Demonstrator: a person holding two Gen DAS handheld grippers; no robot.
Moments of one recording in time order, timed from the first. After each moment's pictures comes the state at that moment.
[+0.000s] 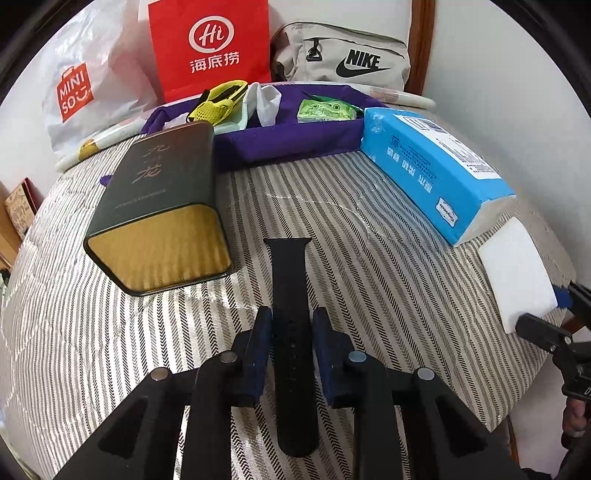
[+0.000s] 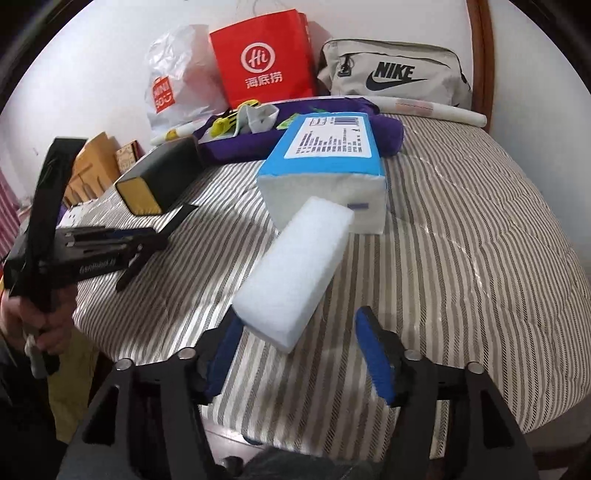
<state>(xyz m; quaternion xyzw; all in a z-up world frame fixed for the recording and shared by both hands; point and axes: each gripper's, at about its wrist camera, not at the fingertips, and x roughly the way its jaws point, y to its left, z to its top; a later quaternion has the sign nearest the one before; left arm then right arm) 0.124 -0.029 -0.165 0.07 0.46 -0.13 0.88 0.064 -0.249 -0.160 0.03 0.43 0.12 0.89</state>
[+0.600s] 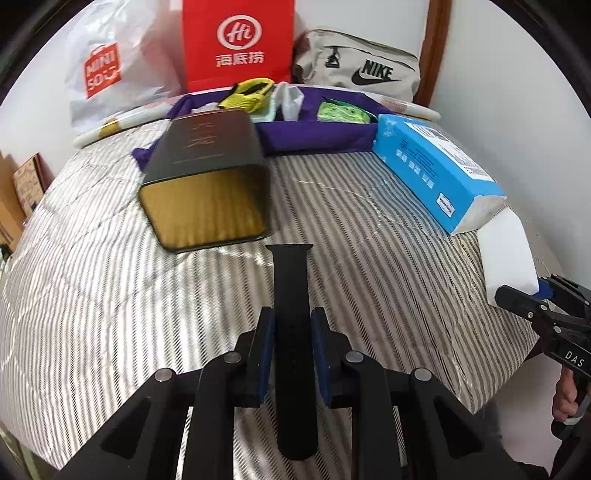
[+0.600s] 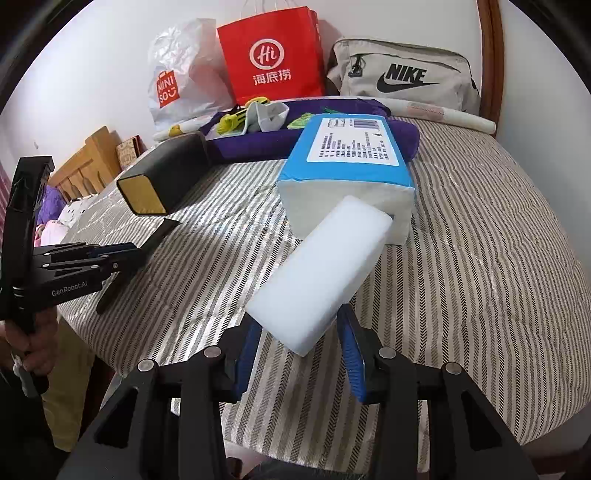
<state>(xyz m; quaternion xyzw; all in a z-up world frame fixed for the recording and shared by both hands) 0.096 0.005 -0.159 0.03 0.46 -0.12 0.88 0.067 -0.232 -0.158 0.02 0.43 0.13 0.89</state>
